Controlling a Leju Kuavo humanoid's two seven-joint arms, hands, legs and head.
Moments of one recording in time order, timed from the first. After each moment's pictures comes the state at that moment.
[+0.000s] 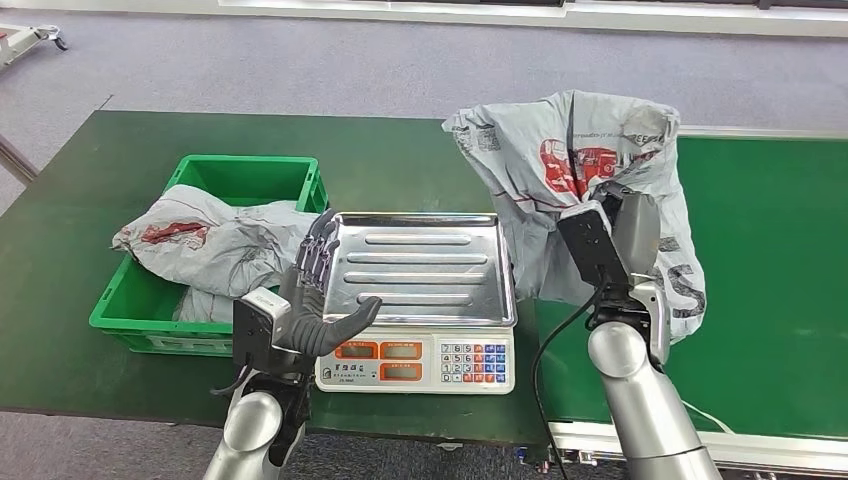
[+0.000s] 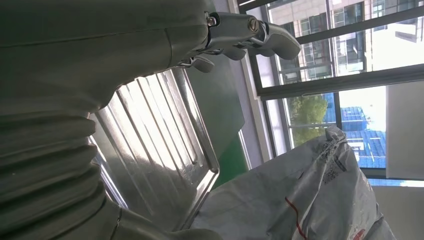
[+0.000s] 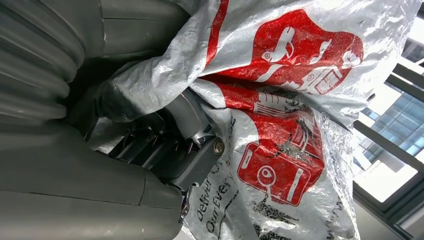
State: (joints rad) left arm -0.08 -0.18 -0.26 -1.43 -0.12 -0.01 -0.38; right arm -0.41 0.04 0.25 -1.36 0.59 -0.43 -0.12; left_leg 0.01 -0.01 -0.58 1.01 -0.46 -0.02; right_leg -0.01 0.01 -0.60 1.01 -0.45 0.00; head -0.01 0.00
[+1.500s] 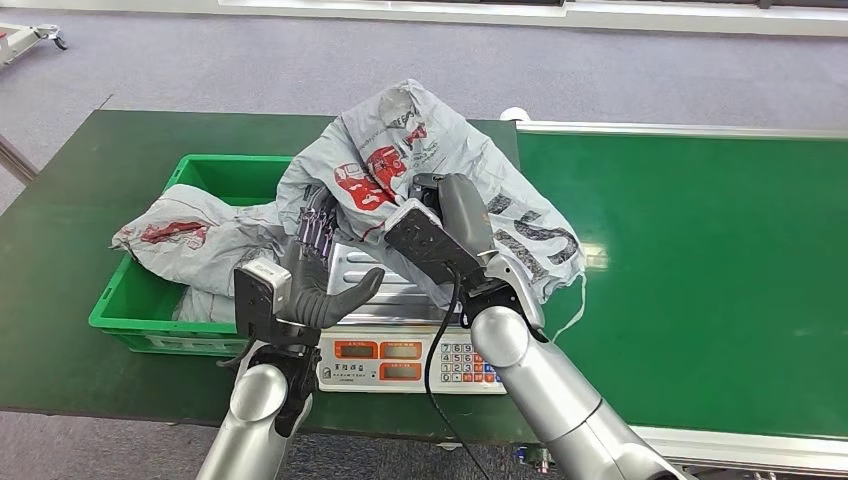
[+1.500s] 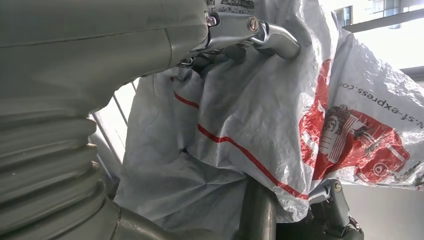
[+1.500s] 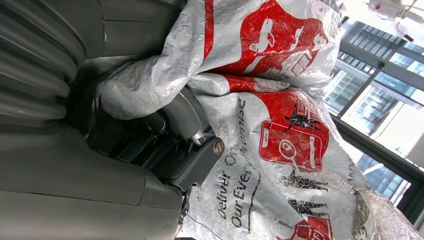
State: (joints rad) left arm -0.18 -0.19 -0.25 -1.37 -0.08 -0.02 -0.37; right arm -0.60 0.22 0.64 -1.20 0.40 -0.28 -0.13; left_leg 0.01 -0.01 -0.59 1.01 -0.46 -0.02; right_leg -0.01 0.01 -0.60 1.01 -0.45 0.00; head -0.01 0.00
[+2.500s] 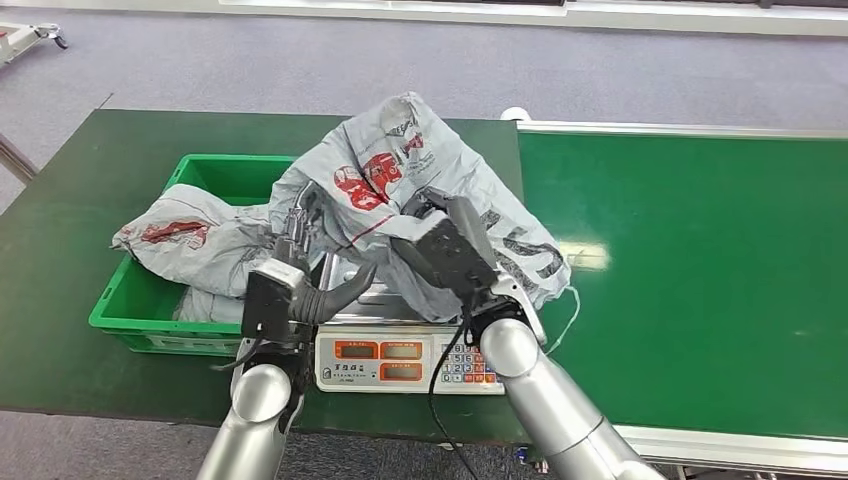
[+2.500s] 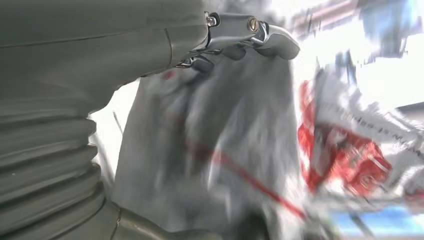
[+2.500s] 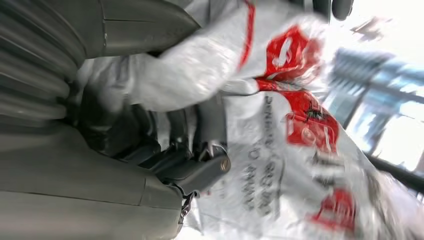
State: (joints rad) left arm -0.19 -0.20 -0.22 -1.35 -0.34 0.15 -0.36; right arm -0.51 0.22 0.59 -1.21 0.17 -0.19 -0.22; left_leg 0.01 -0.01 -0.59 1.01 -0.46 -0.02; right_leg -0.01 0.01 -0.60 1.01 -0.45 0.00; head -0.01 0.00
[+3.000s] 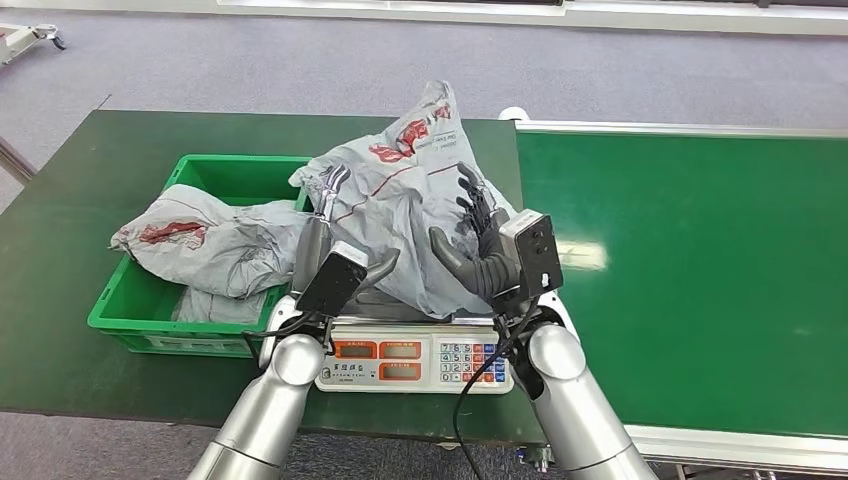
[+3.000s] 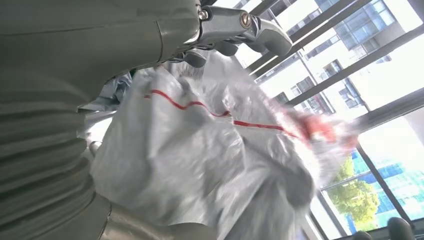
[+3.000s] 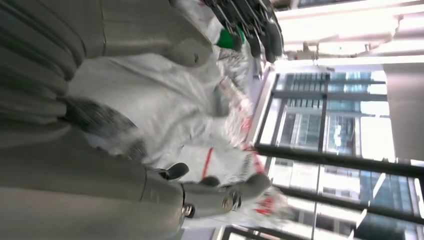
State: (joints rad) left arm -0.36 -0.21 -0.22 -1.08 -0.55 0.25 -0.41; right arm -0.42 0.19 0.46 -1.29 -0.07 -0.01 -0.27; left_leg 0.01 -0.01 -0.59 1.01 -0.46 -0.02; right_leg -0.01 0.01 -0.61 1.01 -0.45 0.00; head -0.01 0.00
